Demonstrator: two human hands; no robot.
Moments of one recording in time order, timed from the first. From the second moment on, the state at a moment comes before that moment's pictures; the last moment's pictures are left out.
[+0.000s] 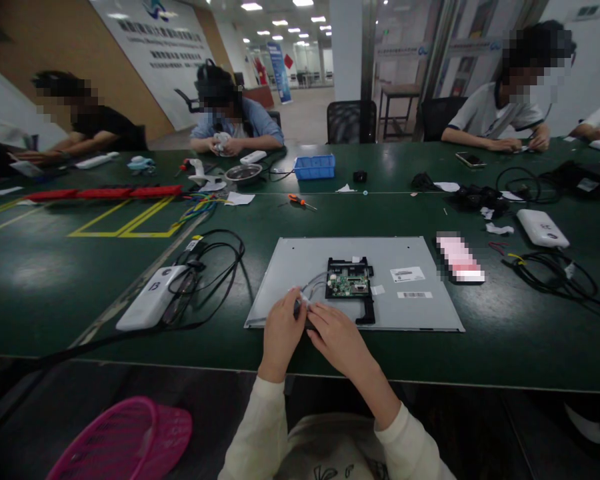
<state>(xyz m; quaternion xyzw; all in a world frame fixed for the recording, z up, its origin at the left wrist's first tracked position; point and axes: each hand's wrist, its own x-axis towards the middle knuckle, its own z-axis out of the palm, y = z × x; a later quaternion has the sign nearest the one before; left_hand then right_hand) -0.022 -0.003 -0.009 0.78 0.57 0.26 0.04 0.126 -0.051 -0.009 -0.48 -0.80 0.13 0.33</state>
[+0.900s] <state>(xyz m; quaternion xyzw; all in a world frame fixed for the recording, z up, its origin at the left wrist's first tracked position) -0.025 0.002 -0.010 0.77 0.56 0.30 0.09 0.125 -0.049 -0.010 -0.48 -0.80 0.13 0.34</state>
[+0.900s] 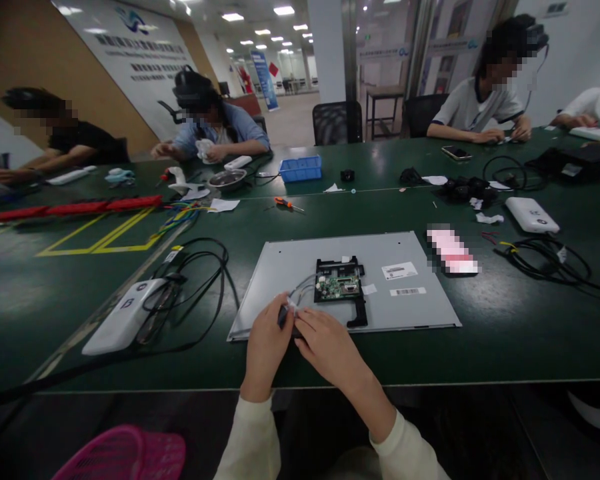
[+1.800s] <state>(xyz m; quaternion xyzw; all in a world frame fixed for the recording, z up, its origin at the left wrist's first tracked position) -0.025 0.003 -0.014 0.78 0.57 0.26 -0.01 0.116 -0.053 -0.018 -0.50 -0.80 0.09 0.31</state>
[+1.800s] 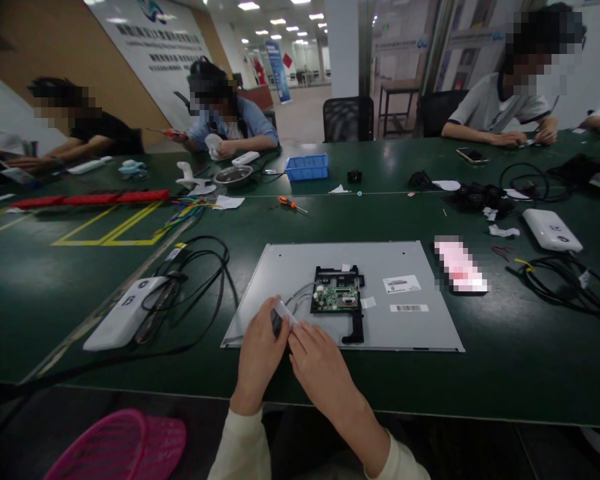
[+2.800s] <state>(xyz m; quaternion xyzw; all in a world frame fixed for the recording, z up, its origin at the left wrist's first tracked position) -0.017 -0.012 0.021 0.88 0.45 0.10 -0.08 0.270 -0.013 -0.006 -0.58 -0.79 0.08 0.19</state>
